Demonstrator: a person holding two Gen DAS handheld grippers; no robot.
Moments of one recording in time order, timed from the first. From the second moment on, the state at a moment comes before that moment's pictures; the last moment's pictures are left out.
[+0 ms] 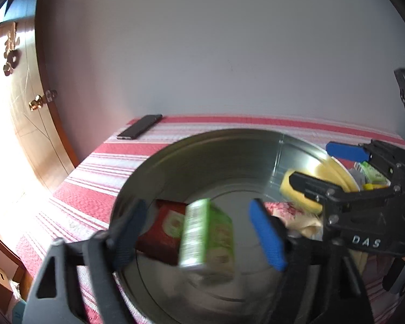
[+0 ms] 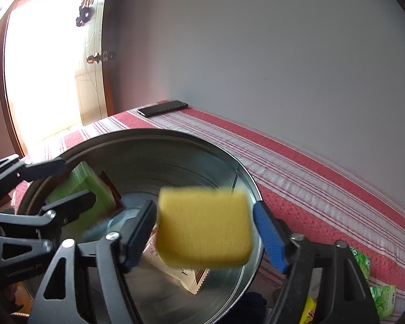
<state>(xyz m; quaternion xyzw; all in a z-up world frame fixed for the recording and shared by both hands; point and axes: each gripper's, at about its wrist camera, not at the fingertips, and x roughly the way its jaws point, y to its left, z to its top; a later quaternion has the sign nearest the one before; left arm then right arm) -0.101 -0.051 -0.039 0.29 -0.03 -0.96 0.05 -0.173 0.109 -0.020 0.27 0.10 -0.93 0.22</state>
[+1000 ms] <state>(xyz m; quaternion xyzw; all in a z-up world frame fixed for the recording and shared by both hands) -0.049 -0.016 -0.042 0.26 0.03 -0.97 0.00 -0.108 0.219 -0.036 0.32 0.04 -0.95 0.03</state>
